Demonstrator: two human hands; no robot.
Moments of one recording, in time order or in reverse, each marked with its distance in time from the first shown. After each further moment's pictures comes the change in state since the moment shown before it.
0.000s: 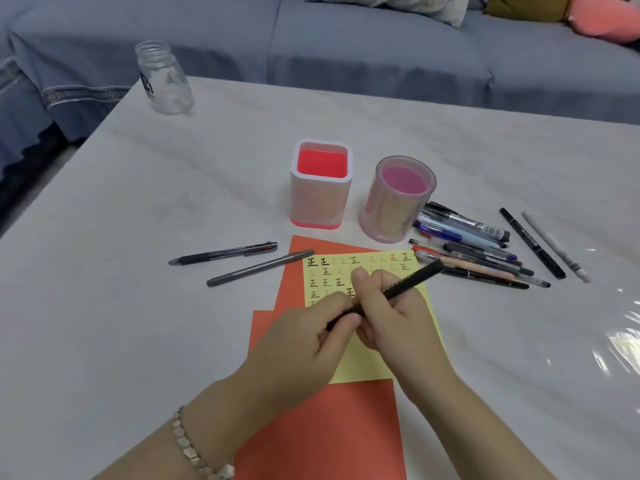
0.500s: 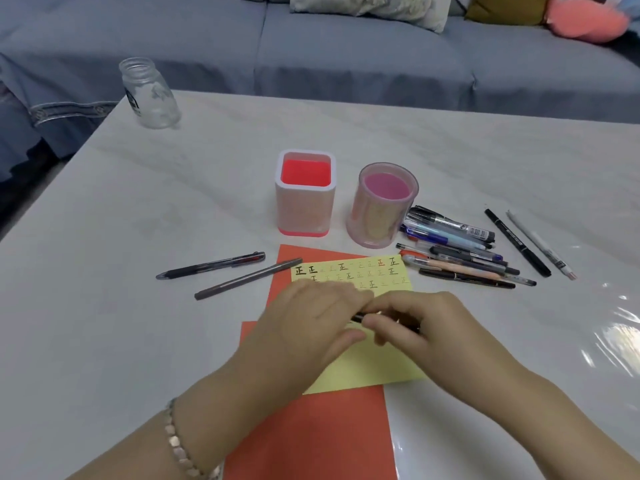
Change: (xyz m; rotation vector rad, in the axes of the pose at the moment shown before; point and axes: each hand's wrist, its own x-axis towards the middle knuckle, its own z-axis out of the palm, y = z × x) left_hand 0.022 0.003 -0.007 0.546 -0.152 0.335; right_hand -0.008 -0.023 -0.055 -0.856 -0.241 -0.183
